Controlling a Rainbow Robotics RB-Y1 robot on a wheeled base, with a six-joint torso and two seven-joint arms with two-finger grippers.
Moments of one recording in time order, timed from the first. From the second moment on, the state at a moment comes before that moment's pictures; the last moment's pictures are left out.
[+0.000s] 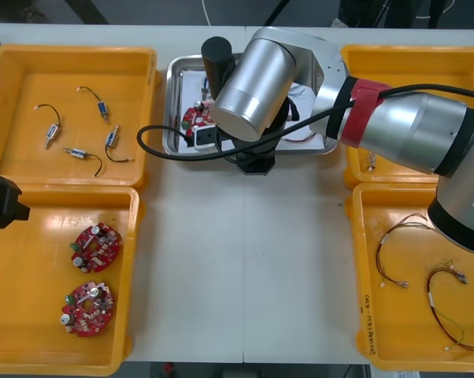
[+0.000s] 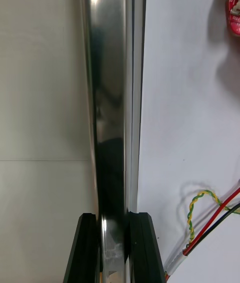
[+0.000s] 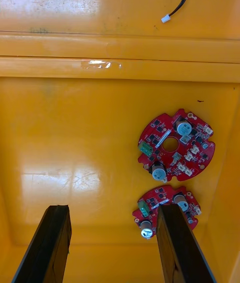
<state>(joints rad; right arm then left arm) -1.32 -0.39 1.10 -1.18 -0.88 1.36 2.05 -0.15 0.81 0.28 -2.23 0.88 1.91 -1.17</state>
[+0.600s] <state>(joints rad) -1.34 -0.35 1.10 -1.06 -0.84 1.24 2.05 -0.15 0.81 0.28 -2.23 0.88 1.91 -1.17</state>
